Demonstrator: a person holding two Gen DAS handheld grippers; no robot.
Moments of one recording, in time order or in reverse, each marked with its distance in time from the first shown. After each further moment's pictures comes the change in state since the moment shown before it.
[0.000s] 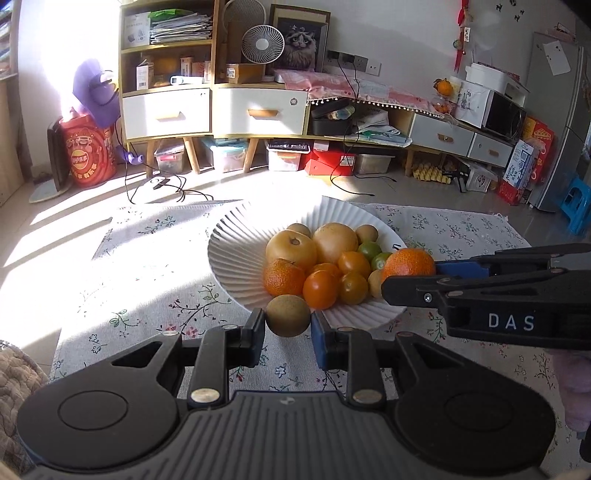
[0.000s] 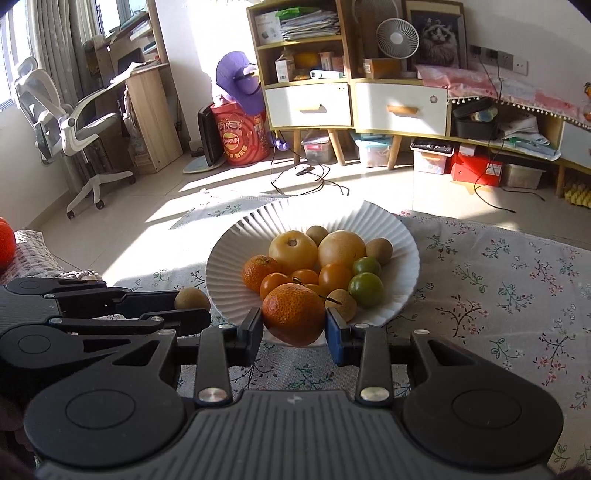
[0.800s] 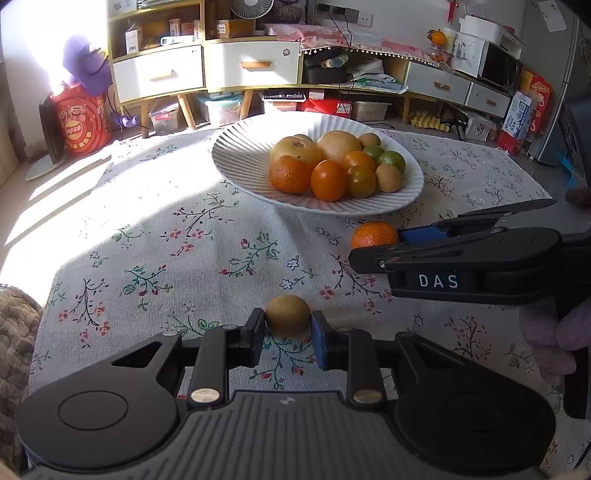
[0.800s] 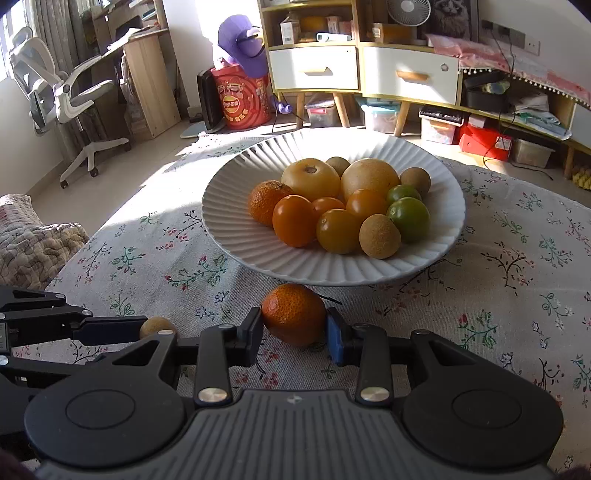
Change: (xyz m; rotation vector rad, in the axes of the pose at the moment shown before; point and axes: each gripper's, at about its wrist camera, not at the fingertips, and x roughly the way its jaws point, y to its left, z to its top) left arm 0.000 0.012 -0.050 0.063 0.141 0.000; right arm 0.031 0.013 -0.038 -0.023 0.103 -0.014
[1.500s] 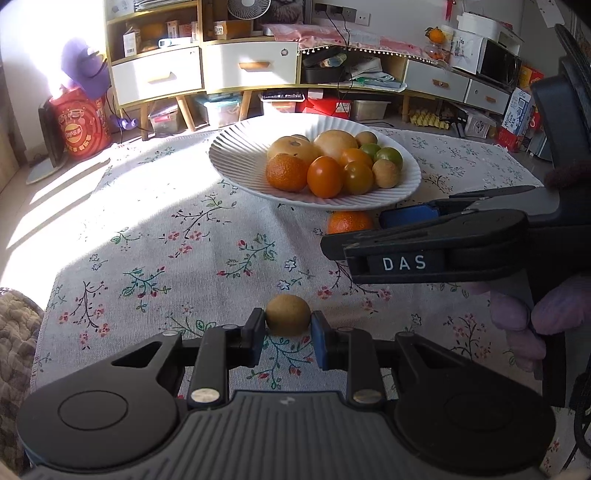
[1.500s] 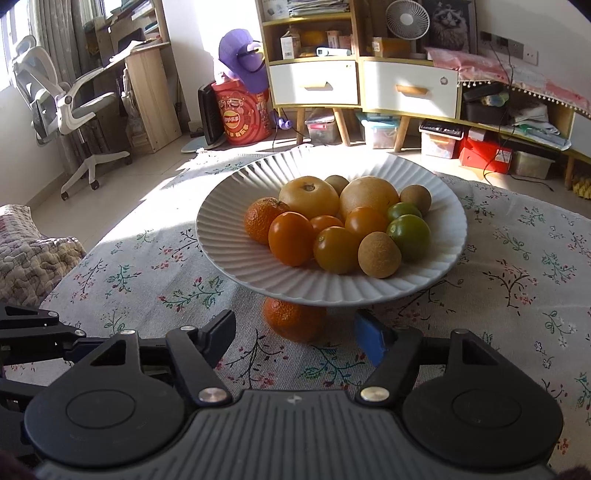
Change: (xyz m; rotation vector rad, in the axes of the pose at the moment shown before) left arm 0.000 -0.003 -0.001 0.014 0.002 0.007; right arm 0.006 -0.005 0.004 -0.004 -0.060 0.005
